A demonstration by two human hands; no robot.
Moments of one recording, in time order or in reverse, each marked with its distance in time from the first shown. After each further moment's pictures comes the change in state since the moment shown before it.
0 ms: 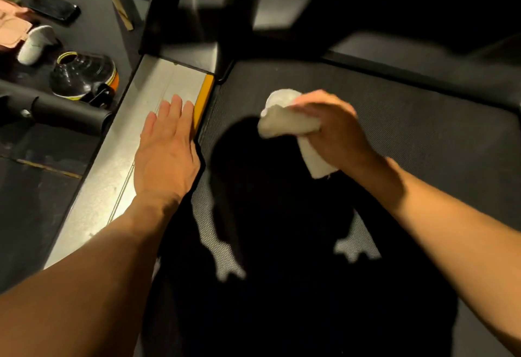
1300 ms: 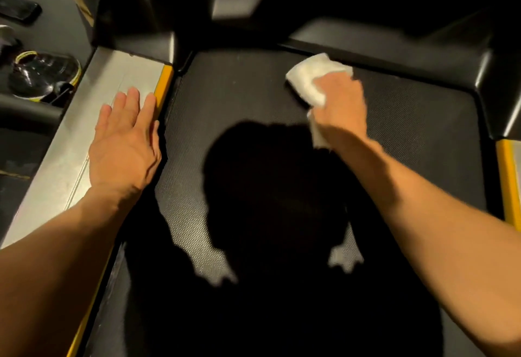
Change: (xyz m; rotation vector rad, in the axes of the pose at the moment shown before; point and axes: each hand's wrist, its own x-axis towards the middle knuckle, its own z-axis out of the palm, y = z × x) left_hand 0.001 0.003 0.007 0.068 0.077 0.040; right_hand -0.018 0.060 -0.029 -0.230 0.208 0.522
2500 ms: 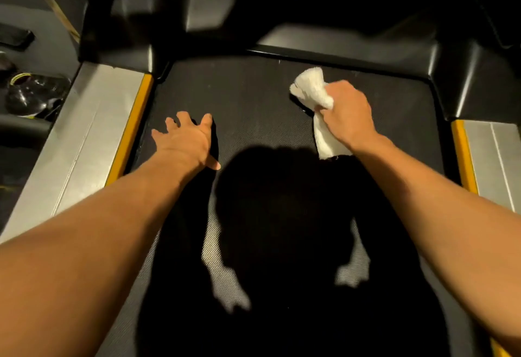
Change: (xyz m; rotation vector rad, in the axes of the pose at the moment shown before) left_hand 0.022 0.125 -0.036 0.076 -0.708 -0.079; right_hand -0.032 0.054 -0.045 -0.053 0.010 -0.055
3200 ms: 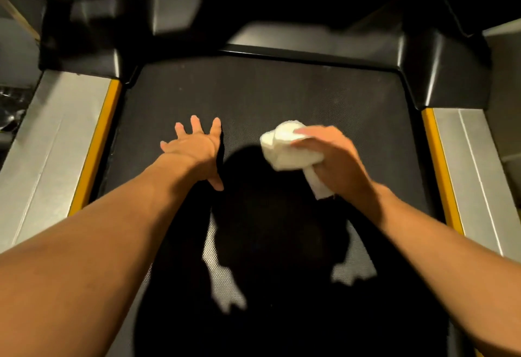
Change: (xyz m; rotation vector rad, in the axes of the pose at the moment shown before) left_hand -0.012 0.051 0.003 0.069 -0.138 0.121; right_hand -0.080 0.038 0.010 0.156 -0.027 -0.255
